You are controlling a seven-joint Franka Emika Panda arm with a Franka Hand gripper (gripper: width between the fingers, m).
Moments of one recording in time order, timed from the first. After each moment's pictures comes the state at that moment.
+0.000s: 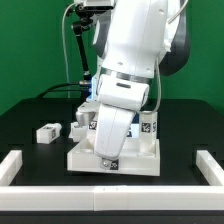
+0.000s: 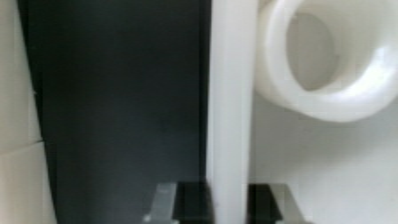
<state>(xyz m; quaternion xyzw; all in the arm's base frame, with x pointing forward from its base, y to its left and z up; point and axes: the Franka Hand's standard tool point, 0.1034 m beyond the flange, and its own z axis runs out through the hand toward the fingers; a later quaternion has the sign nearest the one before) 0.586 -0.021 0.033 0.73 0.67 -0.04 0.10</state>
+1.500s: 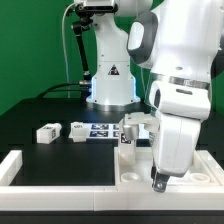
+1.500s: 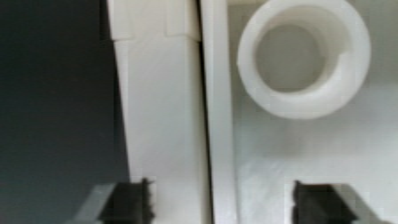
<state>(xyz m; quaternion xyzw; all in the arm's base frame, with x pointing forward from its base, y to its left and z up) 0.646 0.044 0.030 0.73 0.68 -0.02 0.11</state>
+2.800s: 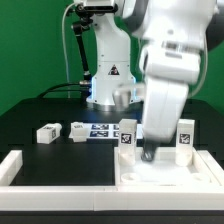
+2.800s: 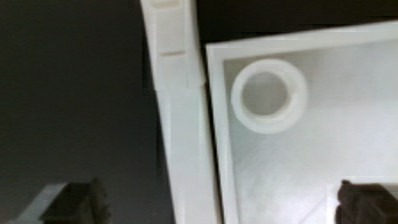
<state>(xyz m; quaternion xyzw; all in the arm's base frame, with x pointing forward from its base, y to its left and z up) 0.642 0.019 0.100 0.75 0.65 -0.03 0.10</state>
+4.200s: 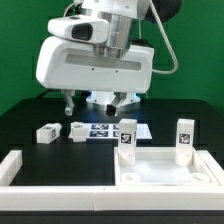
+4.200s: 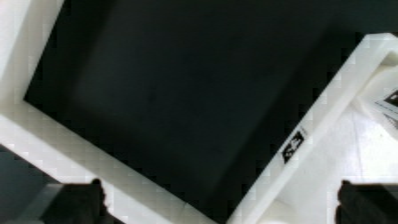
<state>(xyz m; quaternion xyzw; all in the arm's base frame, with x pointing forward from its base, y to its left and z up) 0.566 -0.060 0.119 0.96 0.26 -0.02 0.09</state>
